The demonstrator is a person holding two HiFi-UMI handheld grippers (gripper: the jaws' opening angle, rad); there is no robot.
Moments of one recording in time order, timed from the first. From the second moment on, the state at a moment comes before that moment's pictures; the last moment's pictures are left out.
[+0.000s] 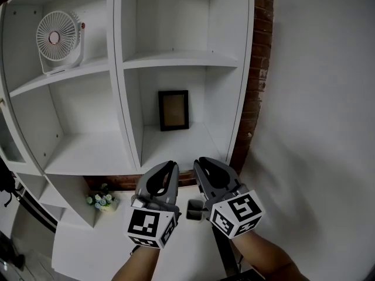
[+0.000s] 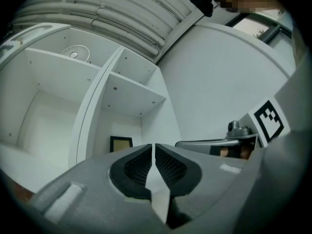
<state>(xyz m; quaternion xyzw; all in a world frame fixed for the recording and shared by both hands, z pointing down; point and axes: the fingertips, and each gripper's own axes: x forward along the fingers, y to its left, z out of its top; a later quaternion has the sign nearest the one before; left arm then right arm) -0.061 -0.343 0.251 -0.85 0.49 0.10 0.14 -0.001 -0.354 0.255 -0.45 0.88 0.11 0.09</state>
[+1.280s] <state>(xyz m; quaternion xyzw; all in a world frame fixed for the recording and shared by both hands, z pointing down) -0.073 -0.256 0.390 -0.88 0.48 0.06 0.02 -0.028 -0.254 0.368 -0.37 0.93 0.04 0.05</state>
